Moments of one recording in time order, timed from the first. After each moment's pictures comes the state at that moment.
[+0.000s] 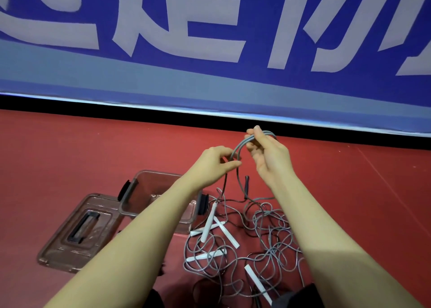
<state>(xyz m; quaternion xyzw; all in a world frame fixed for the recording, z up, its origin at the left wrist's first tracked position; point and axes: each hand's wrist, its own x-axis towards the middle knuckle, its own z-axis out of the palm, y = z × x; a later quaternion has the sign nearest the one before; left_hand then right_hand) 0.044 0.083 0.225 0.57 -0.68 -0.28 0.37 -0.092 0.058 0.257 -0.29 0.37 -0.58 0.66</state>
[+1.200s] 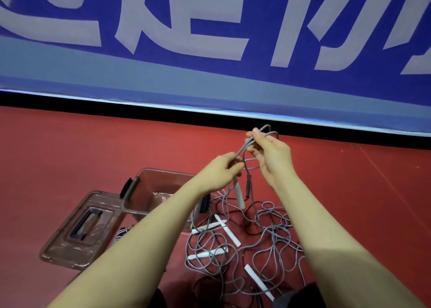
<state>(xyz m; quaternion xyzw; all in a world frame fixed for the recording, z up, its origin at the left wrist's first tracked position) 0.034 0.086 0.213 0.58 -0.65 -0.36 0.33 -0.090 0.051 0.245 -0.38 0.39 -0.57 0.62</state>
